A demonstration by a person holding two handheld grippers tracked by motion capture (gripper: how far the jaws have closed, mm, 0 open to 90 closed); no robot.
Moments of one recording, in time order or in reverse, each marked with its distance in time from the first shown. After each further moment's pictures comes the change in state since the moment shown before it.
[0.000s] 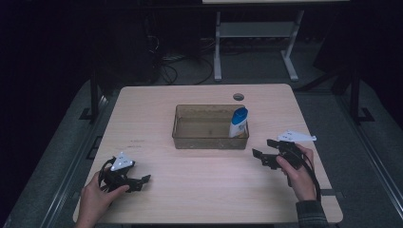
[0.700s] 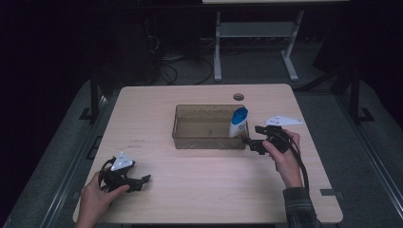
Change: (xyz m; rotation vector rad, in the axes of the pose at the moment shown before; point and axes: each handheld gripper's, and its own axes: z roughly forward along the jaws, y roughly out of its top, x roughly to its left) left arm 0.000 0.000 0.000 0.000 0.000 0.000; right arm 0.009 0.045 0.028 -0.021 0.035 -0.019
